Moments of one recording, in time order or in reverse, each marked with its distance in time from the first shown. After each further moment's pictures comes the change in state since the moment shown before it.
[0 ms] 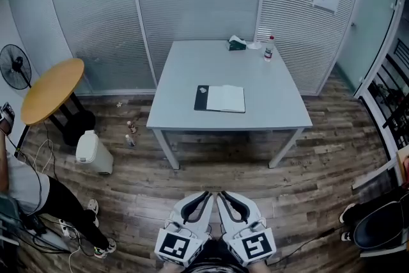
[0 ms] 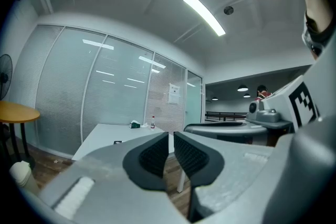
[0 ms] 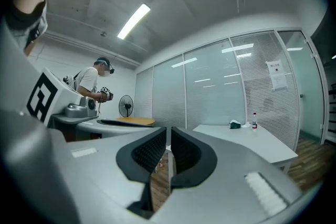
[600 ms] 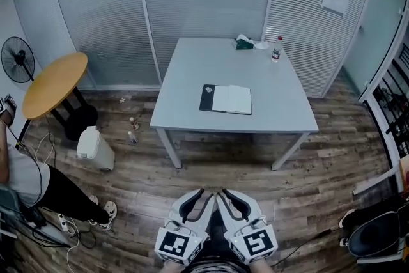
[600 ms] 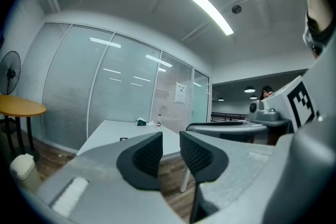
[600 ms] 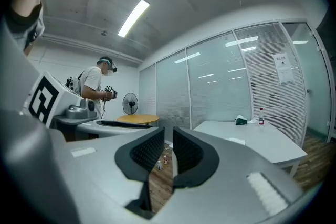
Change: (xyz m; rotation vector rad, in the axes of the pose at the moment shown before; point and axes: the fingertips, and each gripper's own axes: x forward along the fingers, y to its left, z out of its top) left arm 0.015 0.033 -0.012 -0.029 0.014 0.050; right arm 0.034 -0.008 -0.011 0.022 0.044 0.060
